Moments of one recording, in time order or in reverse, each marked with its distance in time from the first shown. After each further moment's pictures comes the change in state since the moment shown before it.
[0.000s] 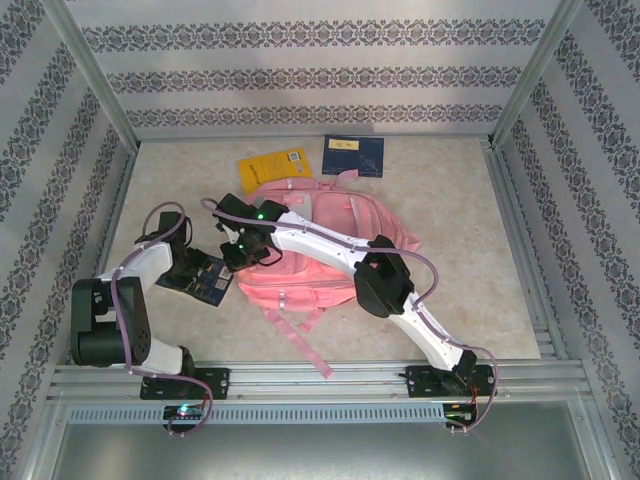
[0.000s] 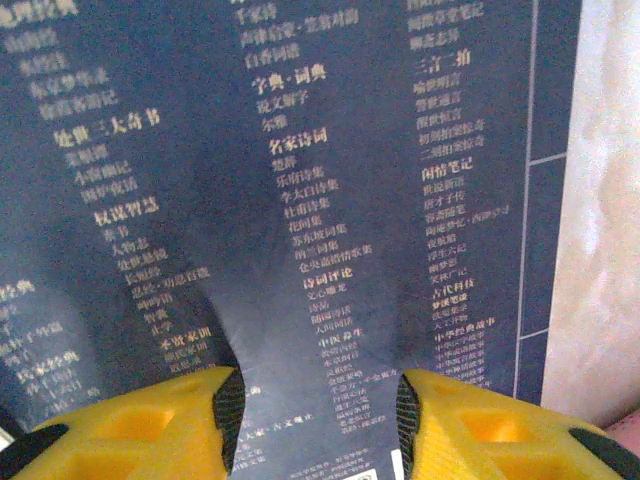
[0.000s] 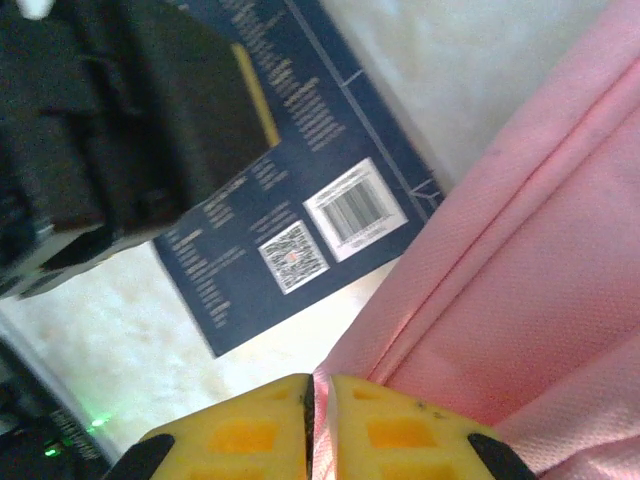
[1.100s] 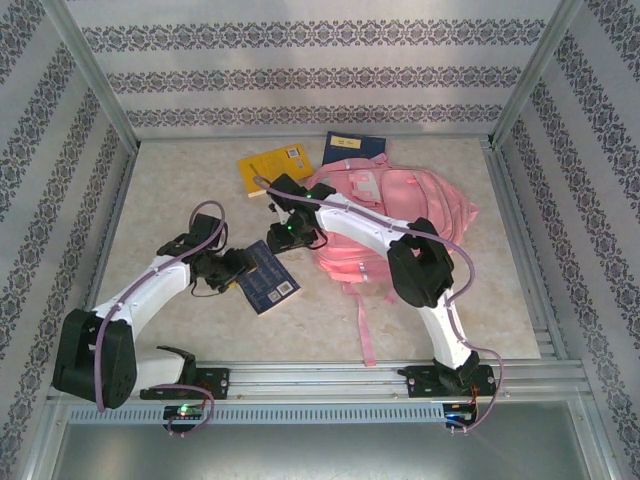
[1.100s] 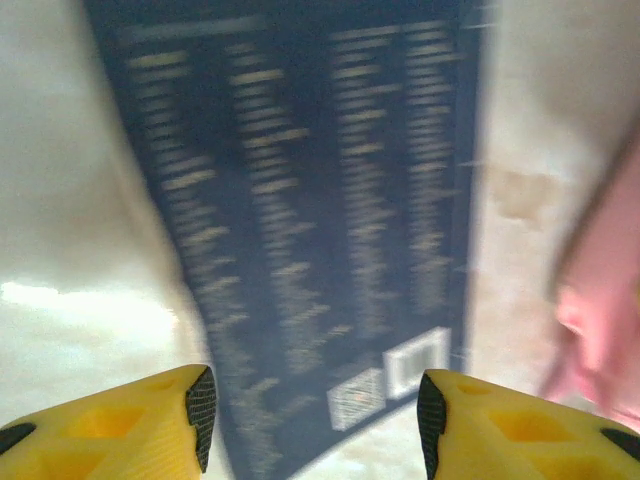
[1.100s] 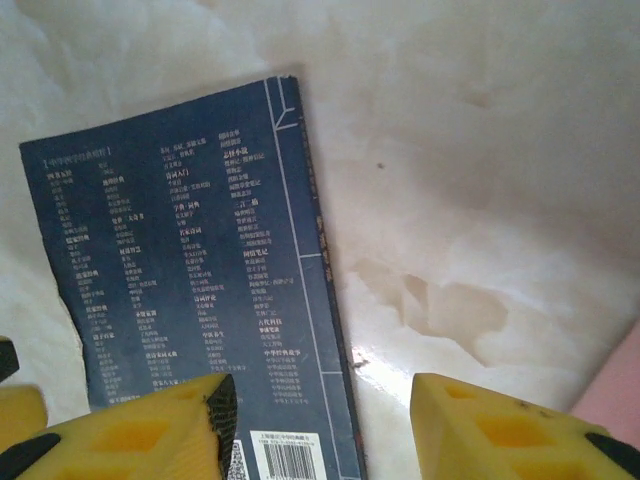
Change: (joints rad) left arm -0.309 -0.193 -0.050 0.020 0.151 0.120; right arm -0.182 -0.222 -0.380 0.092 0.032 -0.067
